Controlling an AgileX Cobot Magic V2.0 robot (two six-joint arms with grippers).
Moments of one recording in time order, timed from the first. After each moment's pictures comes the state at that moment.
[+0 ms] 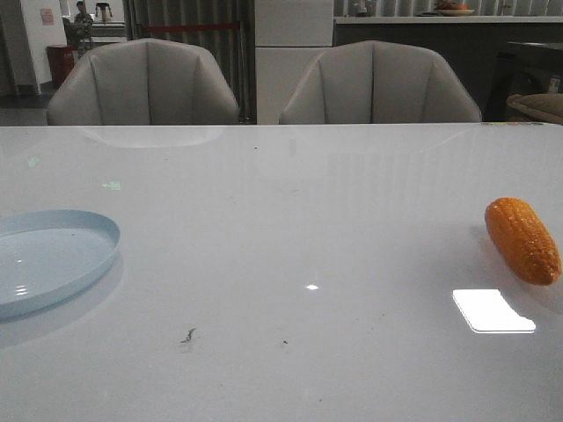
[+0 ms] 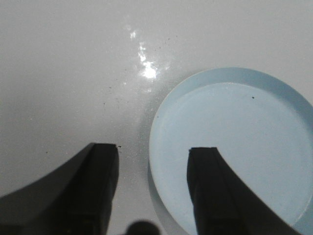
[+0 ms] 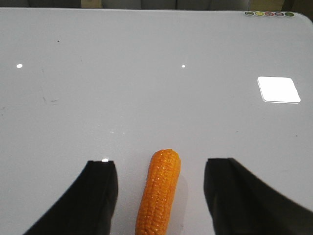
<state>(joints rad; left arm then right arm) 0.05 1.32 -0.75 -0.07 0.35 -0.01 0.07 0.94 -0.61 -0.02 0.12 0.12</state>
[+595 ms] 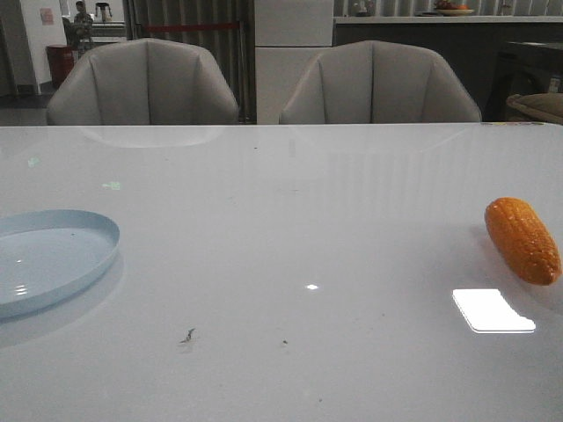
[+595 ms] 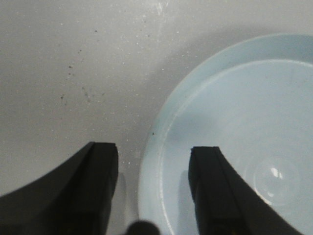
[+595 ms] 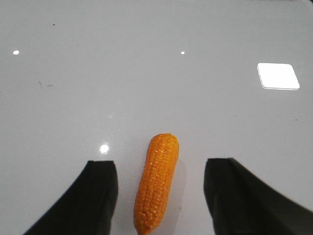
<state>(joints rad) 0.05 1.79 -1.09 -0.08 0.57 -0.01 0.07 0.94 -0.61 -0.02 0.18 0.12</state>
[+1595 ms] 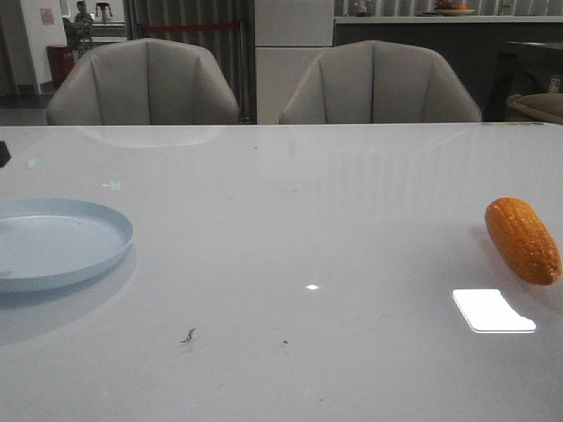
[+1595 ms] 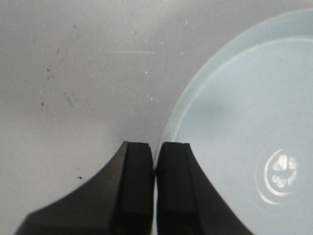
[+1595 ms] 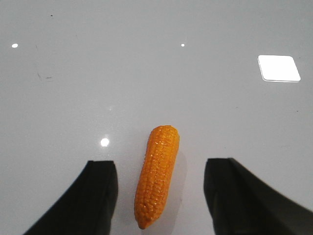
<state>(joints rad) 0.05 1.91 -1.35 -0.10 0.87 -0.02 0.07 0.94 -0.61 -0.02 0.20 0.12</state>
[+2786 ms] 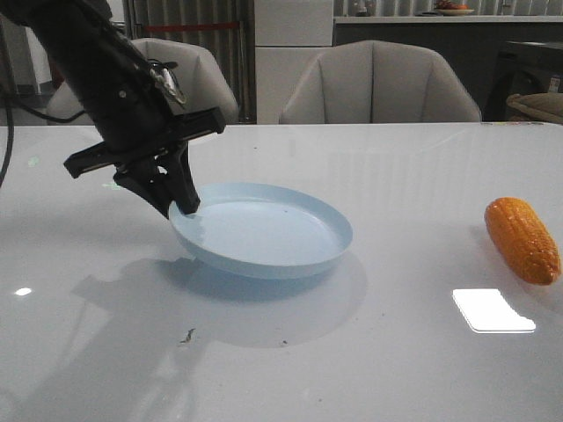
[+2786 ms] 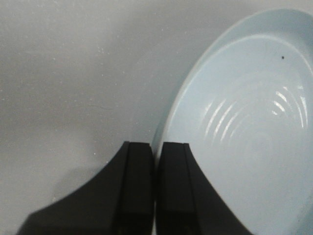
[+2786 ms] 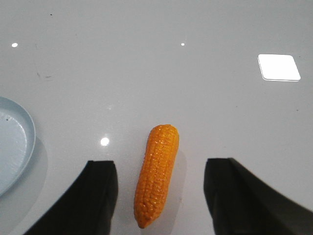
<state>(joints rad) -0.34 2.07 -1.58 -0.42 0.91 -0.02 0.07 0.94 -0.61 -0.02 0.21 0.12</state>
